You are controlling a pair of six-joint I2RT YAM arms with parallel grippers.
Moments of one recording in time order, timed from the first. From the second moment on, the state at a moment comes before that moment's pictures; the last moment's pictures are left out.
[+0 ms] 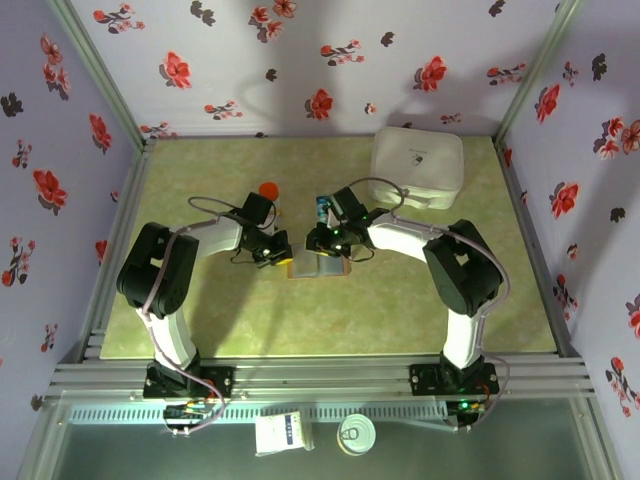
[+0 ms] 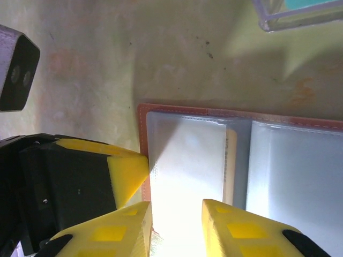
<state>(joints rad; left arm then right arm) -0.46 1.82 1.03 -0.40 0.44 -0.69 0.67 1.89 1.19 -0.29 -0.43 0.78</state>
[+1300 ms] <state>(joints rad) -0.47 1.85 1.08 -0.45 0.39 -0.64 0.63 1.92 1.07 -0.15 -0.46 0.83</state>
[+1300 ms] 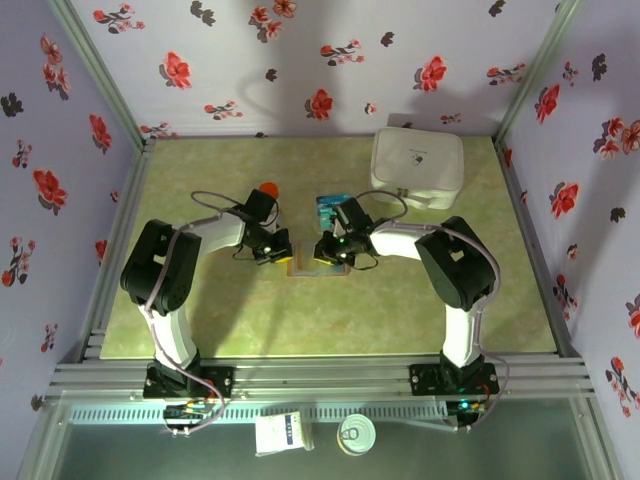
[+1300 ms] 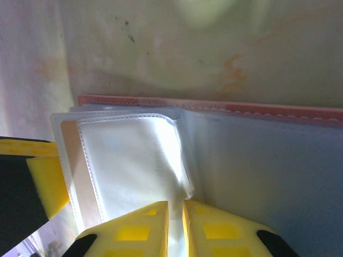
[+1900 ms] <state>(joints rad) -0.52 1.74 1.09 -0.44 0.37 -0.71 0.62 1.92 1.01 -0.03 -0.50 0.89</state>
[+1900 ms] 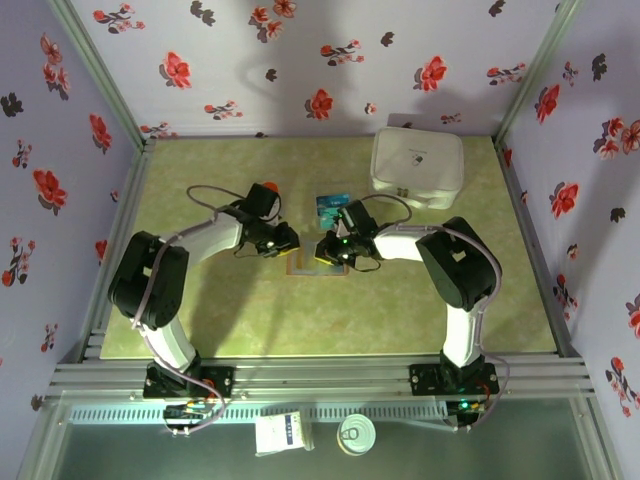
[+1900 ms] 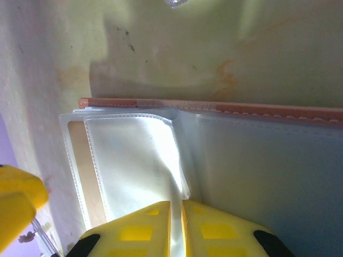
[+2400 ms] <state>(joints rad) -0.55 1.82 1.09 -0.38 0.38 -0.76 0.59 1.92 0.93 0.14 -0.57 0.97</state>
